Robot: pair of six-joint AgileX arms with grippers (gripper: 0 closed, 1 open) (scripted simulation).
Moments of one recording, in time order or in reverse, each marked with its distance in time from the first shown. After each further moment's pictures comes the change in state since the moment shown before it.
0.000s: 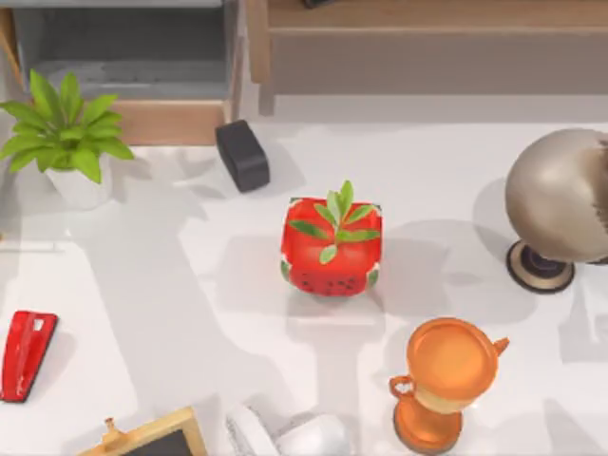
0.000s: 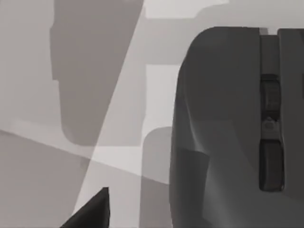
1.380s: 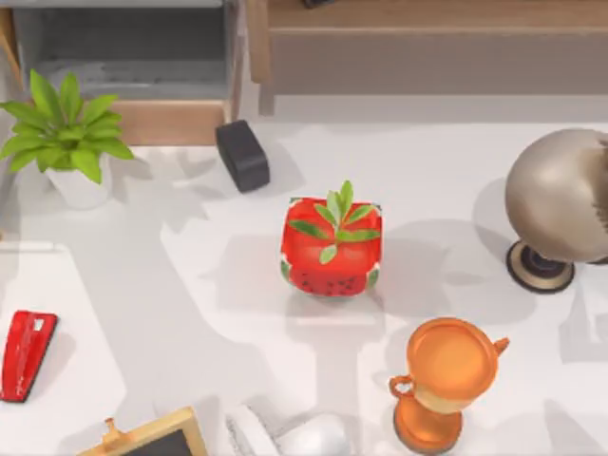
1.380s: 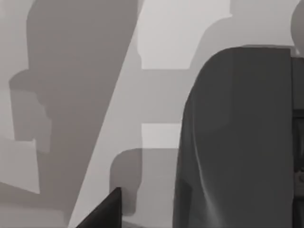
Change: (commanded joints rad) left arm -0.004 0.014 -0.082 0.099 0.001 -0.001; right arm 0.000 0.000 0.000 0.000 0.000 0.000
